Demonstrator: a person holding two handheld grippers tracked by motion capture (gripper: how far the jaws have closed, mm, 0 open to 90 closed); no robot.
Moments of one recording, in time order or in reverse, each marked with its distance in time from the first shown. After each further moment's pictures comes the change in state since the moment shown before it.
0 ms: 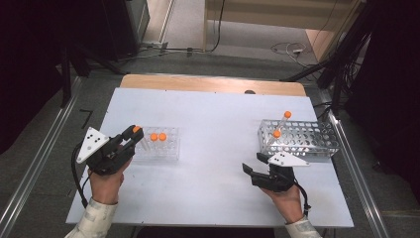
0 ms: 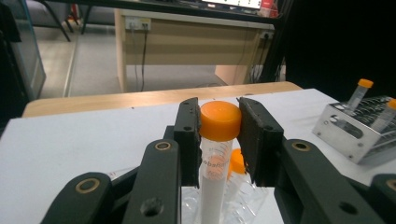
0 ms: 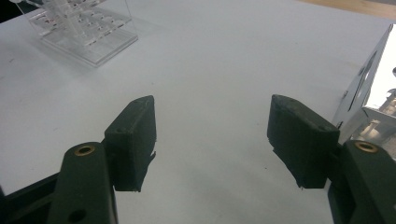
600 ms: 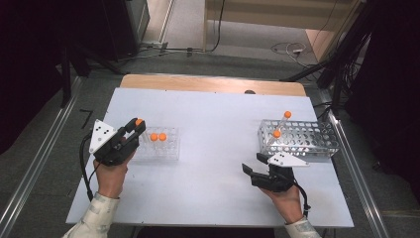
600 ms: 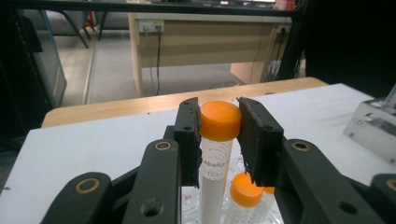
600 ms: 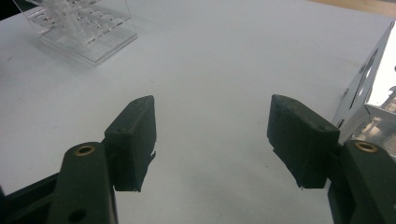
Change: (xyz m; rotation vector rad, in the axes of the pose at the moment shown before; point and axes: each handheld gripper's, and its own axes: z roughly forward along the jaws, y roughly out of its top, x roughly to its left) left arm 0.002 -0.004 0.025 0.020 0.061 0.067; right arm 0.001 -0.001 0.001 0.002 -0.003 -0.002
